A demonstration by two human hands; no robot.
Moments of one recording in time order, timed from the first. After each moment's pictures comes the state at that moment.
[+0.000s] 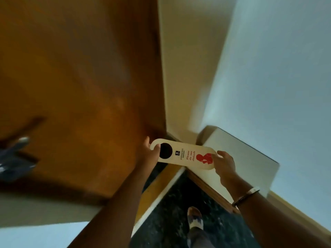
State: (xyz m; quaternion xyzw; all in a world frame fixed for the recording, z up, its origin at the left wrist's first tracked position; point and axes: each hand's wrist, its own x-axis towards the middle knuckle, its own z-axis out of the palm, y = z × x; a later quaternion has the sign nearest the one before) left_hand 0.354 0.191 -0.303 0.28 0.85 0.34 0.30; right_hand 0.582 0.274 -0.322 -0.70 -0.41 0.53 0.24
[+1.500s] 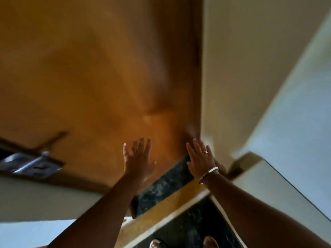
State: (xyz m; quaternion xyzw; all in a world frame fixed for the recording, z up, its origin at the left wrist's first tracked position) left_hand 0.238 0.226 -0.302 0.40 0.91 -0.11 0.00; right_hand 0.399 0.396 -0.361 -0.28 -0.95 0.16 0.01
